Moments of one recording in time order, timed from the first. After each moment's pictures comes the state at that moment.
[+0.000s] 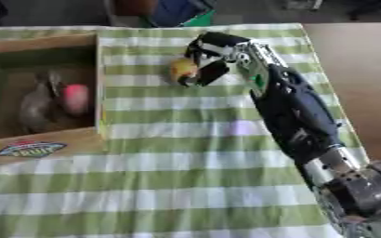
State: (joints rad) left arm -0.16 0.08 0.40 -1.98 0.22 -0.16 -0.15; right arm -1.16 -0.43 0.08 -0.77 0.91 -0.36 0.43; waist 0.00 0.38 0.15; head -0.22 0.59
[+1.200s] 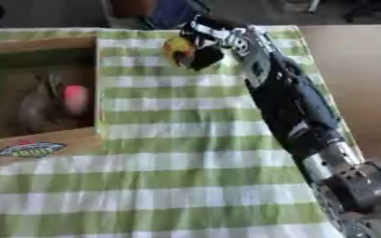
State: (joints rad) left arm -0.16 0.08 0.40 -1.98 0.21 -0.15 -0.15; right arm -1.21 -0.42 0.09 -0.89 0.72 -0.29 0.43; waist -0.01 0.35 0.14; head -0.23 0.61
